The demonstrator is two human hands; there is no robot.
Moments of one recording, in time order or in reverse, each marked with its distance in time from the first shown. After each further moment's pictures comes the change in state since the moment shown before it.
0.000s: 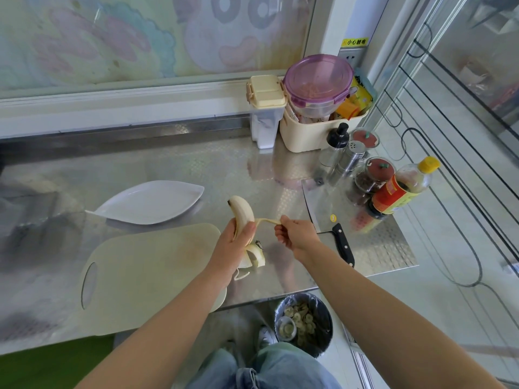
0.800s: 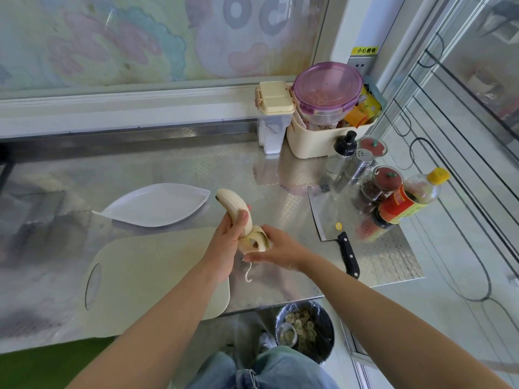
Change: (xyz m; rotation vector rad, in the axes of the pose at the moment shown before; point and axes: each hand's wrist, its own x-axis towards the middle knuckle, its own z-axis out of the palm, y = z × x) left_hand 0.016 0.016 -0.013 -0.251 -0.005 0.005; right_hand -0.002 0.009 0.012 -0.933 -0.544 -0.431
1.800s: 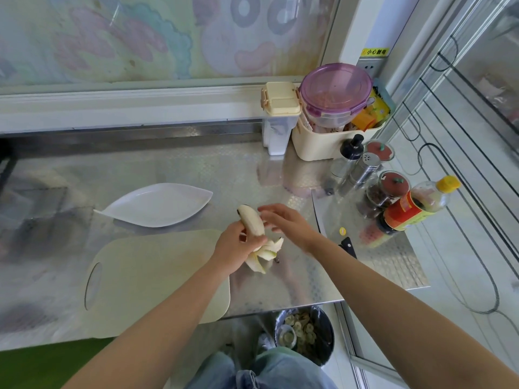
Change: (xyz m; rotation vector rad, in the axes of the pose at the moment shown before) left_hand 0.013 -0.005 -0.004 0.672 0.013 0.051; right_hand 0.017 -0.016 -0.037 0.313 0.103 -0.020
